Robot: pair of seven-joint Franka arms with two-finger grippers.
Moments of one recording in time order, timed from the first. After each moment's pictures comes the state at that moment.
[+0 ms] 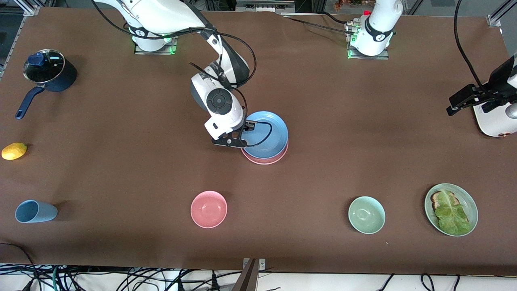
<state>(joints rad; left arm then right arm) 0.07 0.02 -0.05 -1.57 -0.02 1.66 -0.10 0.63 0.63 0.07 -1.62 0.13 2.18 0.75</state>
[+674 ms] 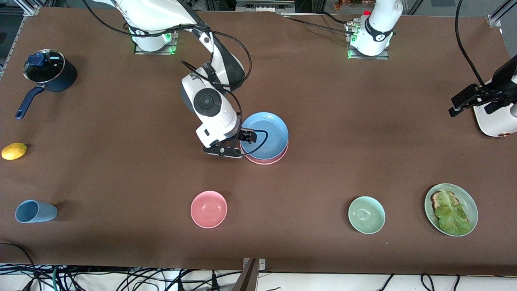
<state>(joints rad) 0.06 0.02 -0.05 -1.56 -0.02 1.66 -0.10 0.61 0.63 0.03 -1.47 0.13 2.15 0.74</state>
